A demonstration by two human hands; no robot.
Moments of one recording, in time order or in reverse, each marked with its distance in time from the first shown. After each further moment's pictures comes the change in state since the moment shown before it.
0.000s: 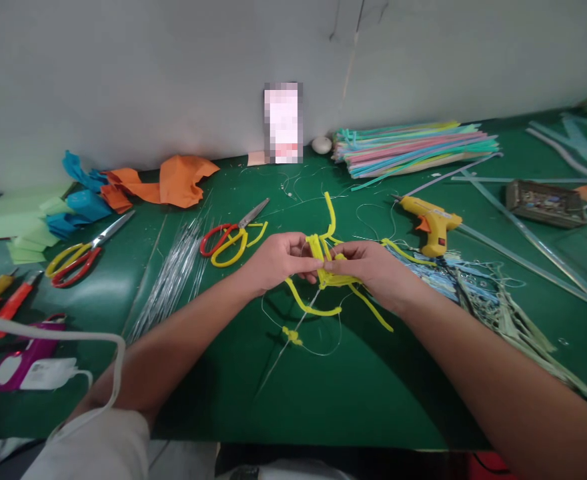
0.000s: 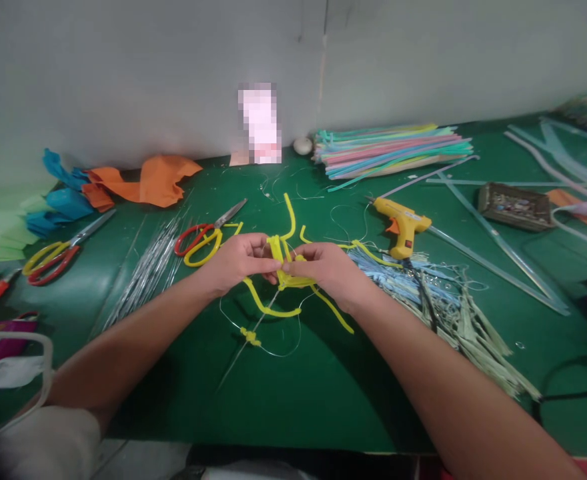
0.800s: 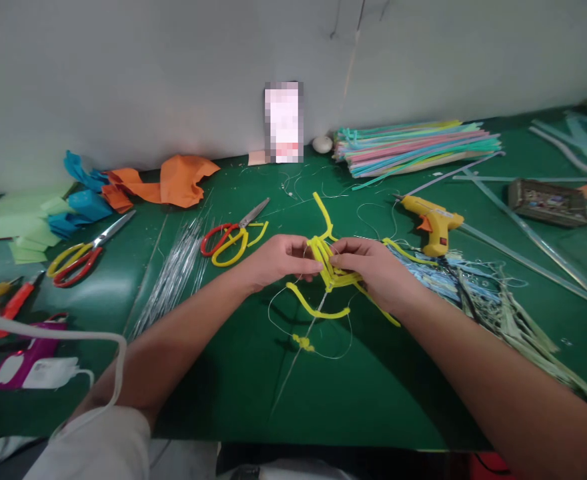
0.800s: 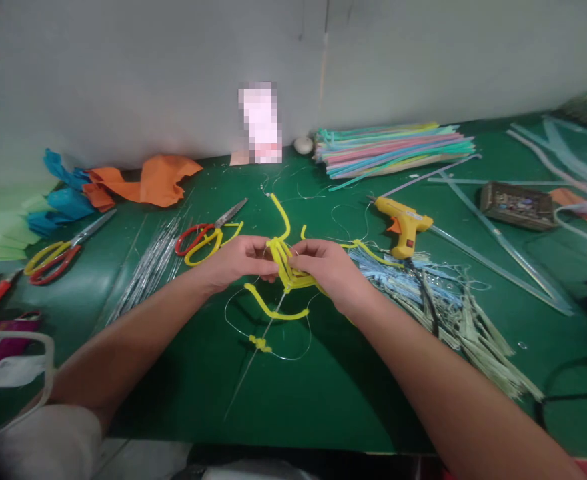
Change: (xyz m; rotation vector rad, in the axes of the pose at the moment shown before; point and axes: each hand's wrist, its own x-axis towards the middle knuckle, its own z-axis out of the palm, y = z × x) left_hand 0.004 -0.003 -0.009 0.041 -0.101 -0.030; right_hand 0.002 0.005 0.004 0.143 0.042 -0.020
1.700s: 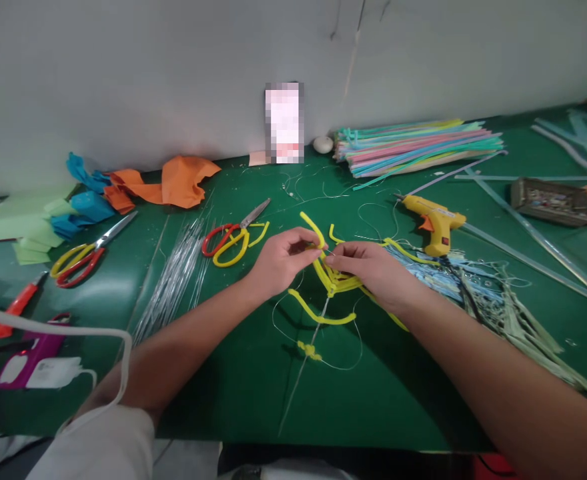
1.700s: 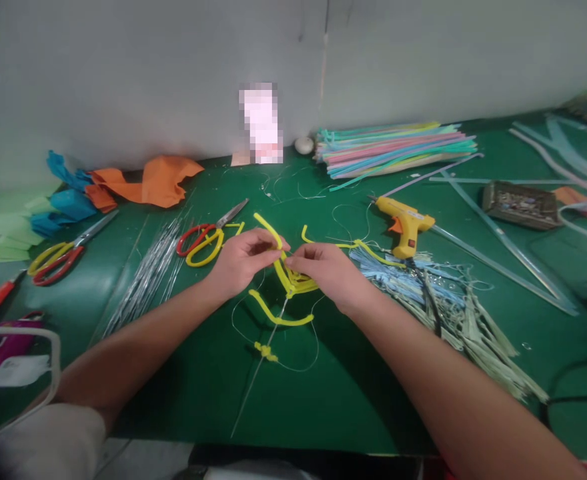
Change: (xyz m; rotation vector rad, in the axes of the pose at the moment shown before) left_hand 0.004 -0.015 0.013 0.081 0.279 0.396; right_hand -0.001 -0.002 0.000 -0.168 -0.003 0.022
